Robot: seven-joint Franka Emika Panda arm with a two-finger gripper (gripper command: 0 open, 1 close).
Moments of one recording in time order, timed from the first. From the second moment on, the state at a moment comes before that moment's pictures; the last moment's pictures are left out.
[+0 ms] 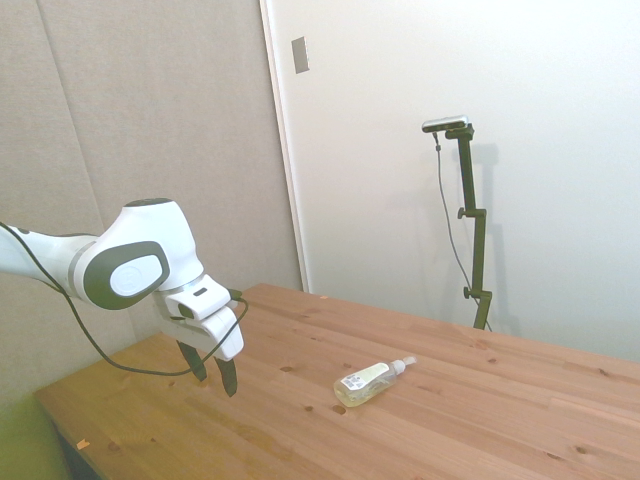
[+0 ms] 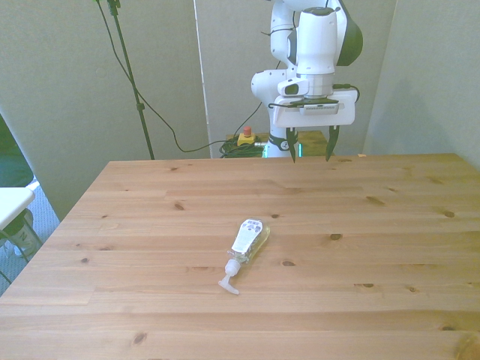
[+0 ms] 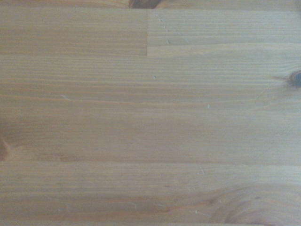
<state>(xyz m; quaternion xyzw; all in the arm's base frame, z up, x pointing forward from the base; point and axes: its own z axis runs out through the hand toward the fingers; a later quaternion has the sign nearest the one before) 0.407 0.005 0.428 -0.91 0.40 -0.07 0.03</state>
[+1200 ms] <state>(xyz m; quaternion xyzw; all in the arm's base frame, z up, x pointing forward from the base) 0.650 -0.158 0.425 -0.82 0.55 -0.13 0.03</state>
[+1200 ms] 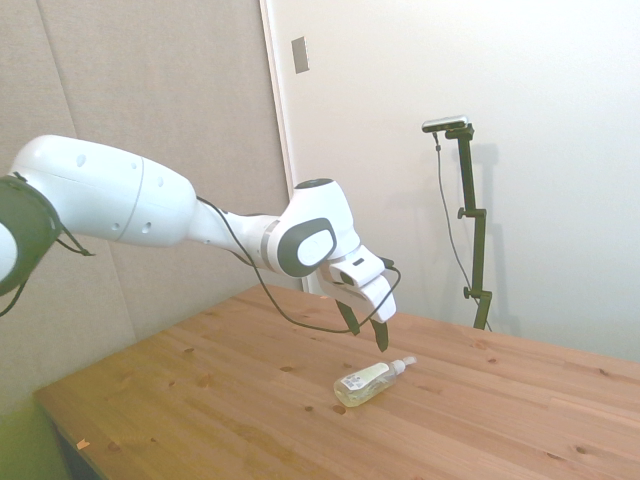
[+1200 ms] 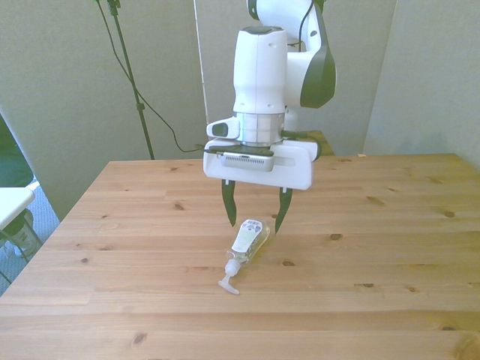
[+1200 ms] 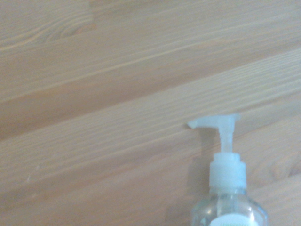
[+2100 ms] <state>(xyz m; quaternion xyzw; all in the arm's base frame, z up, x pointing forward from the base) 0.712 -0.197 0.362 -0.80 0.59 -0.10 -0.01</state>
